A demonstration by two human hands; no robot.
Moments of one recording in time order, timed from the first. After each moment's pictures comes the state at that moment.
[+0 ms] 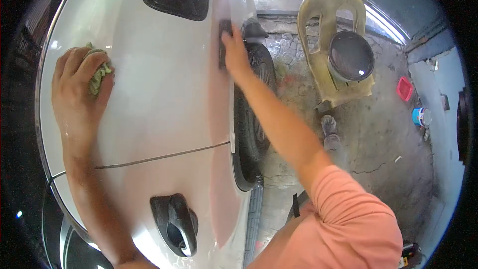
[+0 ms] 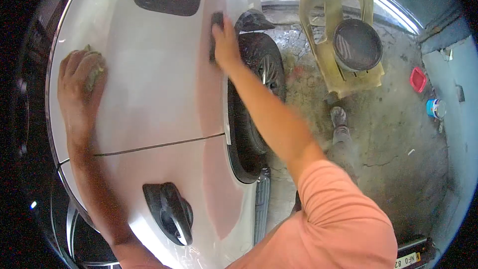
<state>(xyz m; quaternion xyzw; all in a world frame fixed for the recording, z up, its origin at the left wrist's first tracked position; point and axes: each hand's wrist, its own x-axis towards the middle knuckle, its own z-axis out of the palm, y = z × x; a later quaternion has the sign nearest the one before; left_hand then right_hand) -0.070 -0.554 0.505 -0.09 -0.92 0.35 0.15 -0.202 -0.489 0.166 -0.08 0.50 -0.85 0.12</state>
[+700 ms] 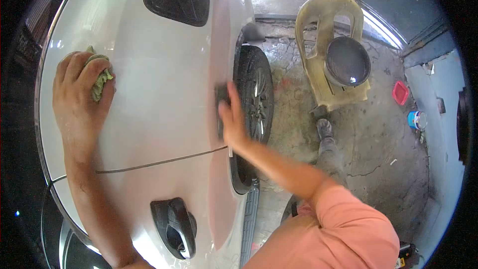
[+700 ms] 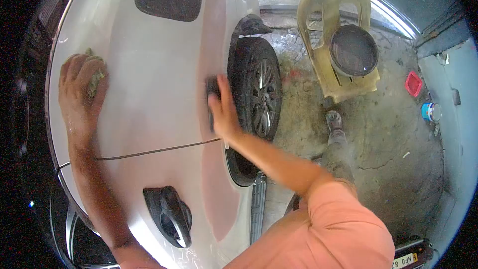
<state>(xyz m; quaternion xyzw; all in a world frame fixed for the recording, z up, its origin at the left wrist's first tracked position) -0.071 -0.558 0.505 -0.09 -0.92 0.36 0.15 -0.069 -0.458 0.149 -0.09 0.49 -0.86 0.14</state>
